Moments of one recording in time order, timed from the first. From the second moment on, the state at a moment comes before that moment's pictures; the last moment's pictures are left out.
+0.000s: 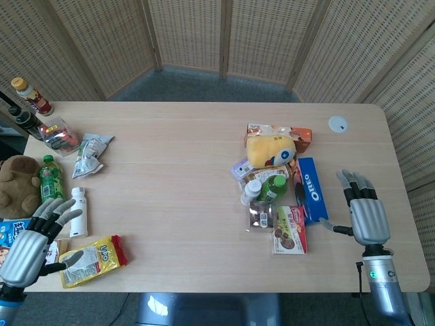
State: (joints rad) left arm -0.07 -1.07 0.05 -1.79 1.80 1.57 -0.08; right arm 0.24 -1.29 0.17 -1.66 -1.37 1.37 -0.22
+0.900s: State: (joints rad) left arm -0.07 -1.06 0.06 -1.81 1.78 1.57 -0.05; right arm 0.39 -1.51 0.22 -1.39 -1.19 1.18 -0.23
